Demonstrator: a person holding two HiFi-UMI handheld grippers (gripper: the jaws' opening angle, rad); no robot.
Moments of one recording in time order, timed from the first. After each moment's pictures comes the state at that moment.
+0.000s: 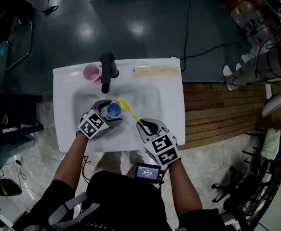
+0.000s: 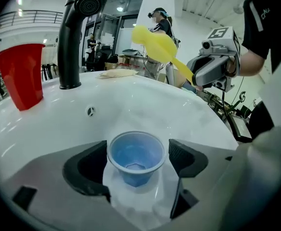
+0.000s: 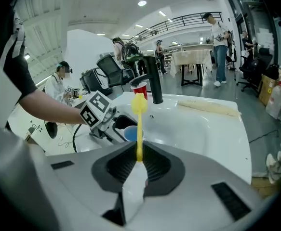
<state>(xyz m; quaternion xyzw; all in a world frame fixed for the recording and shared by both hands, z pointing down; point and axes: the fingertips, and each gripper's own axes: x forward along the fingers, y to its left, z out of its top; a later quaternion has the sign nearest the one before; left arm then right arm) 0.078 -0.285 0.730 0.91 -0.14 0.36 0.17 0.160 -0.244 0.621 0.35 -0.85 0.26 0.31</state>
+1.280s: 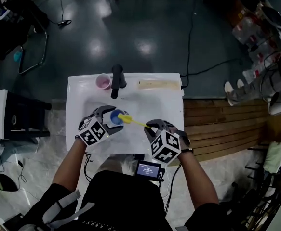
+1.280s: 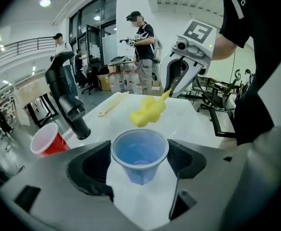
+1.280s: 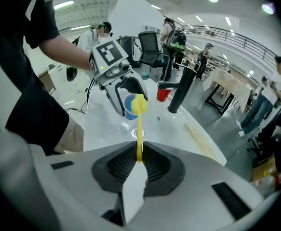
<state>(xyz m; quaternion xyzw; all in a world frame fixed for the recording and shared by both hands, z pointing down) 0.079 -0.273 0.632 0.92 -0.14 0.38 0.05 0.175 -0.235 0.593 0.20 -0.85 0.05 0.49</state>
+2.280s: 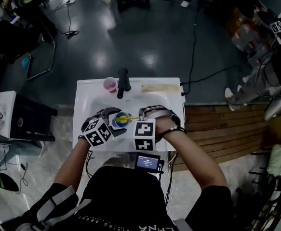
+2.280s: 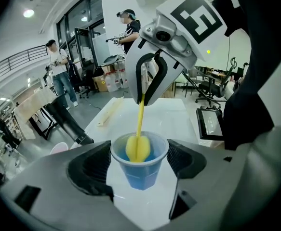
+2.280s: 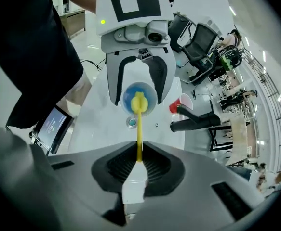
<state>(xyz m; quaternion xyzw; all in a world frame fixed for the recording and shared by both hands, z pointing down) 0.078 -0.254 0.587 0.90 -0.13 0.42 -0.01 0.134 -0.262 0.566 0.05 -0.73 -0.19 0.65</state>
